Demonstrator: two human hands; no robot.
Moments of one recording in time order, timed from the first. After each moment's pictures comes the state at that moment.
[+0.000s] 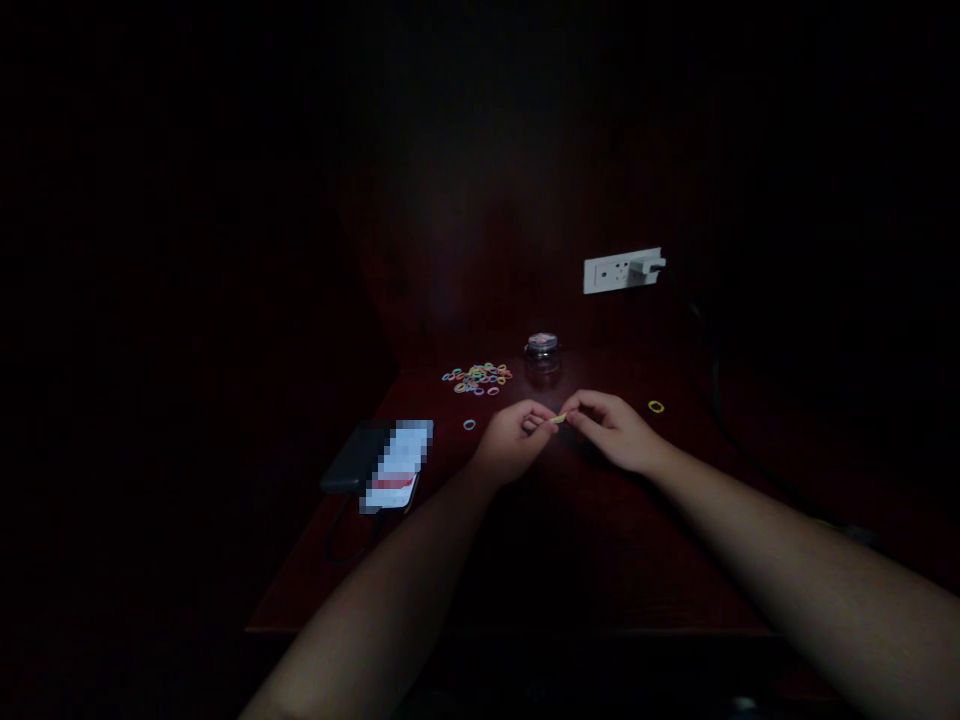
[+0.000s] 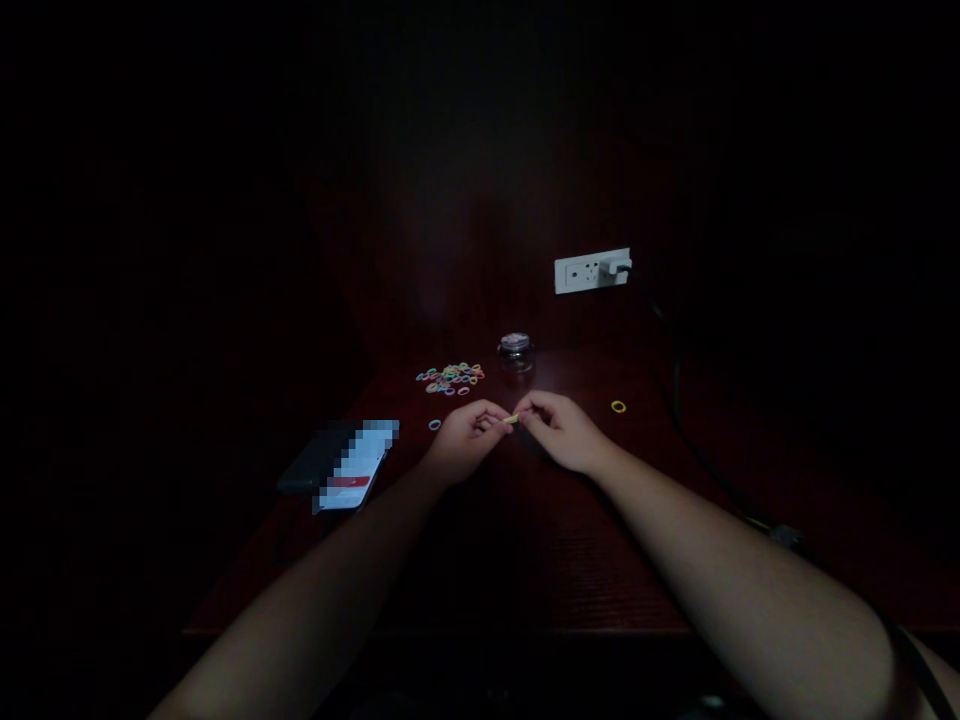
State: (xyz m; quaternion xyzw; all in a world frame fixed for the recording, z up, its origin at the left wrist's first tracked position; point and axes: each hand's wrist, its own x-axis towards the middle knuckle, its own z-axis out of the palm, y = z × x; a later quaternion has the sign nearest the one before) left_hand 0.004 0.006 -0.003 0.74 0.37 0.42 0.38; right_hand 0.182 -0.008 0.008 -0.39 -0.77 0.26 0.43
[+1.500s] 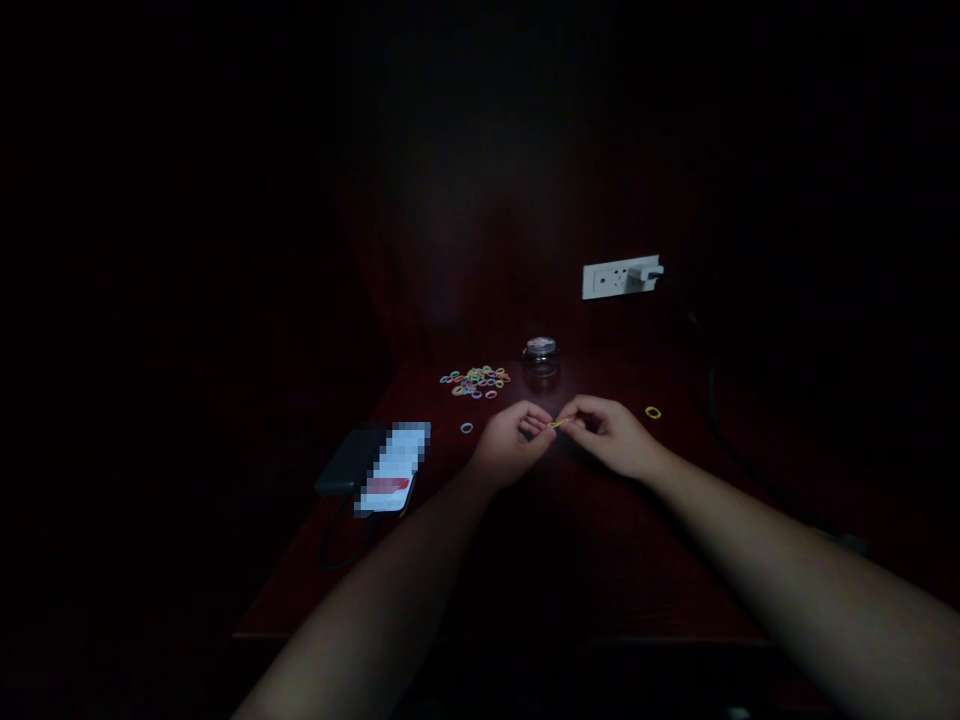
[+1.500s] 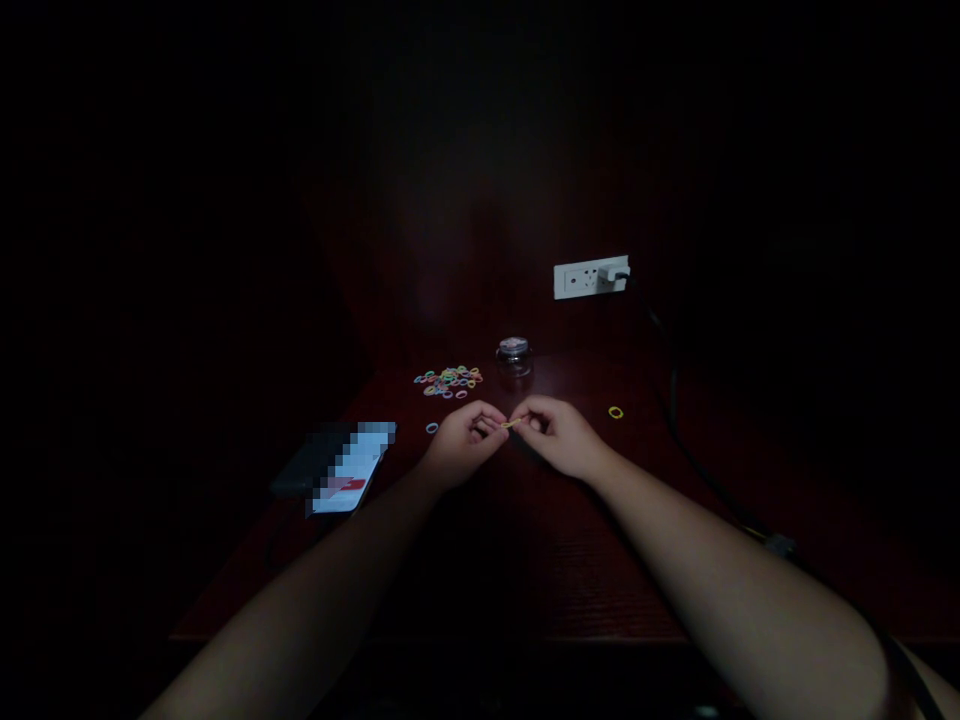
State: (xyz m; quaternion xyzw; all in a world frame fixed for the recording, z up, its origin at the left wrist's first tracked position) left_hand 0.003 0.003 -0.001 0.74 0.37 0.43 0.36; right_hand 0.182 -0.008 0.006 -0.38 -0.77 0.25 0.44
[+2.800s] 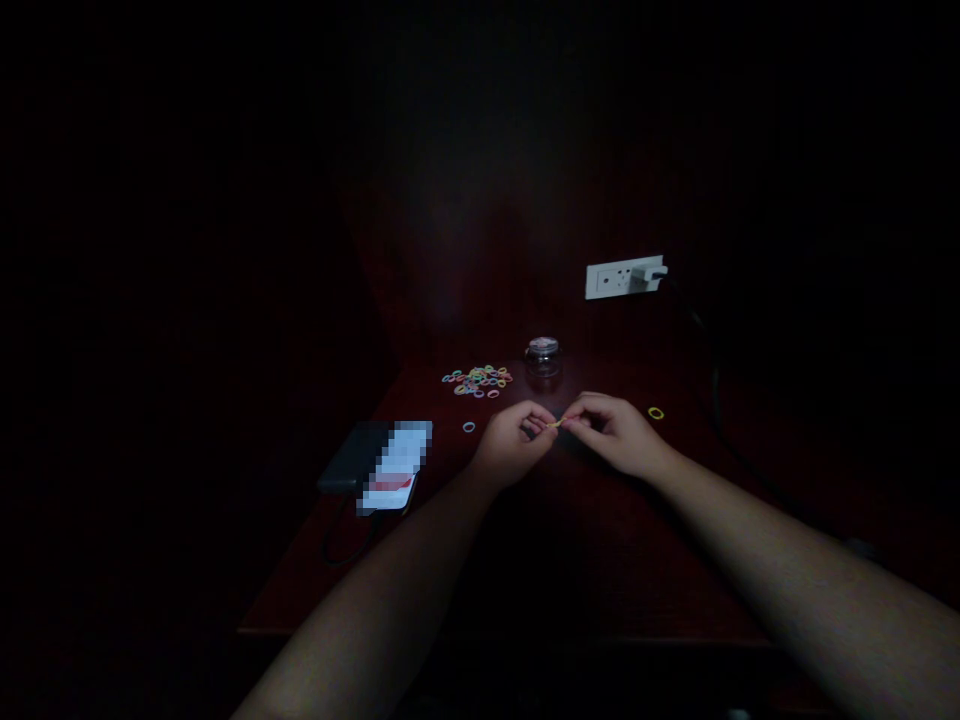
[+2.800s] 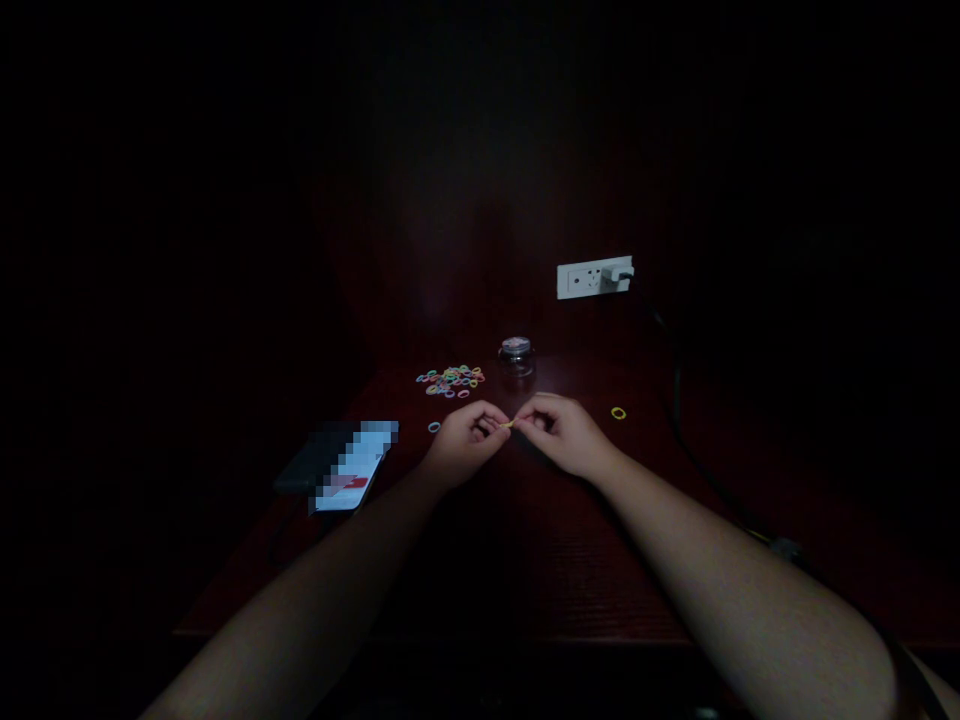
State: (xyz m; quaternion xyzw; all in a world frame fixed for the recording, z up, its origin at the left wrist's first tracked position) left_hand 0.002 0.003 -0.001 0.75 0.37 0.43 0.33; right_hand 0.185 -0.011 0.013 -0.38 -0.80 0.18 0.43
